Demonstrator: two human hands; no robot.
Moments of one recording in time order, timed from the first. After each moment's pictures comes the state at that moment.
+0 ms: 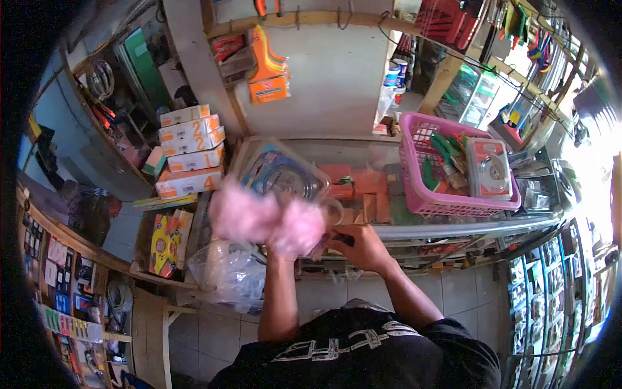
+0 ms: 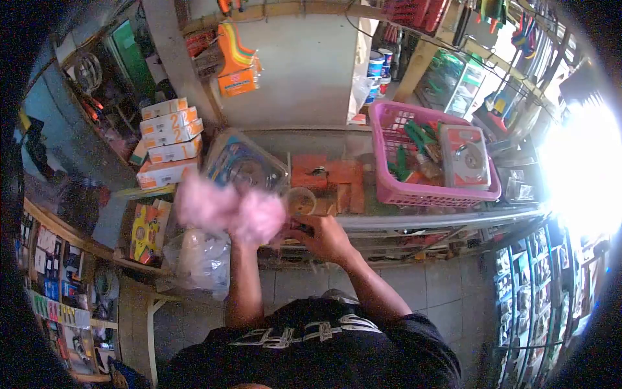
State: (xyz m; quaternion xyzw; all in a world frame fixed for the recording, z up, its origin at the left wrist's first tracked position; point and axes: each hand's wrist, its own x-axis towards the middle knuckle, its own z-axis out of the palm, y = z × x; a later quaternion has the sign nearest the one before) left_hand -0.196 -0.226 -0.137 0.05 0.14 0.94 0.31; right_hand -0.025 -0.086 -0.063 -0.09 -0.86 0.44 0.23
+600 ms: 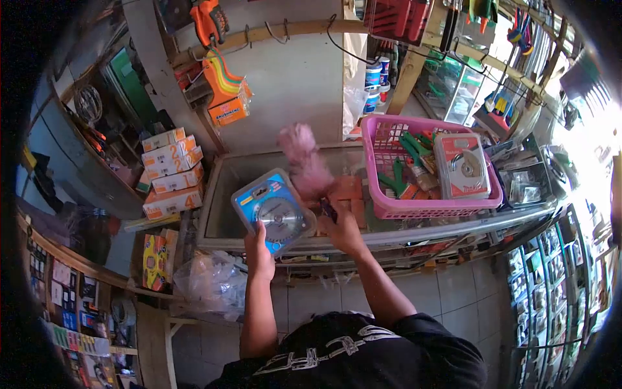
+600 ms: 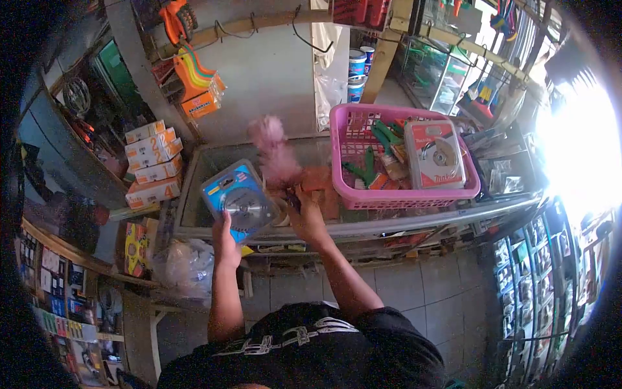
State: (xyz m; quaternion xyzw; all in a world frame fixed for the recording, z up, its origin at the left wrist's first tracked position) left_hand -0.150 -0.204 -0.087 0.07 0.55 0.82 0.18; right_hand -0.051 -0.005 -0.122 -0.16 -0.78 0.51 0.34
